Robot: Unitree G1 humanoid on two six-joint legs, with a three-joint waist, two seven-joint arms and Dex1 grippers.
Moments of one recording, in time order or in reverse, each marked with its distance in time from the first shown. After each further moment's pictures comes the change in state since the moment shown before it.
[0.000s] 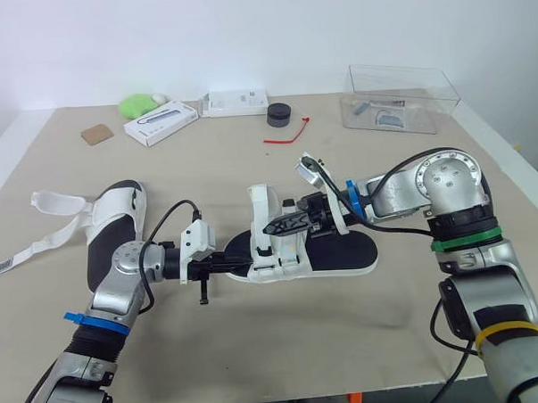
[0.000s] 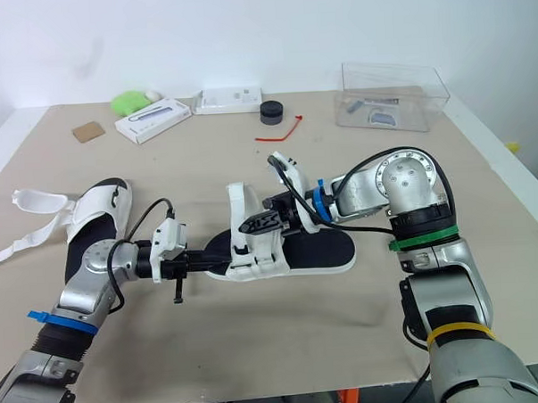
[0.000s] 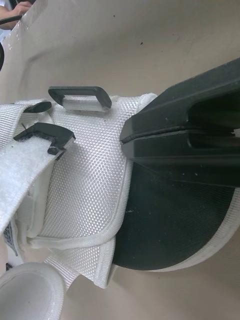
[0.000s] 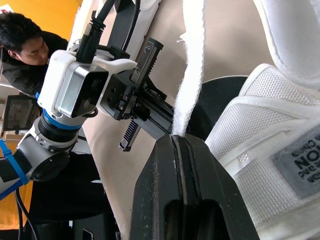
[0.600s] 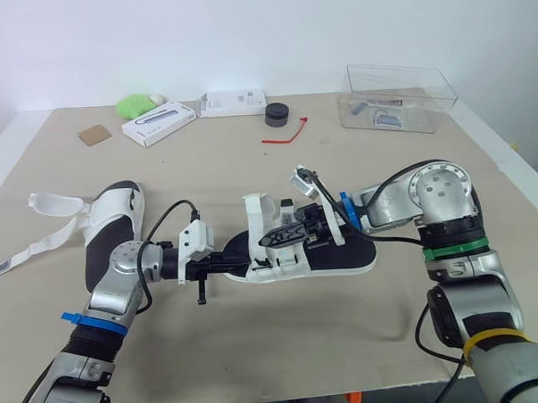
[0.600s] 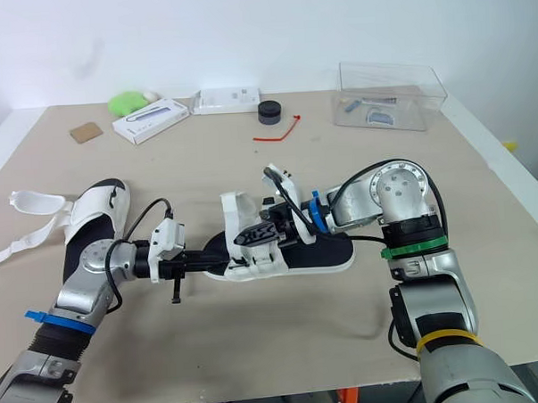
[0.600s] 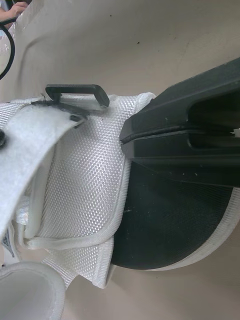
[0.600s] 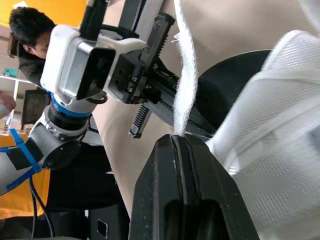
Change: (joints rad) left arm 0.001 0.013 0.000 -0.001 0.000 0.000 0.000; right arm 0.060 0.061 -0.040 -0.006 0.053 0.043 -0.051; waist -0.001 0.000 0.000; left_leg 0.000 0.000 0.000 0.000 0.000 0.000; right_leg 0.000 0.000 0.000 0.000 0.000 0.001
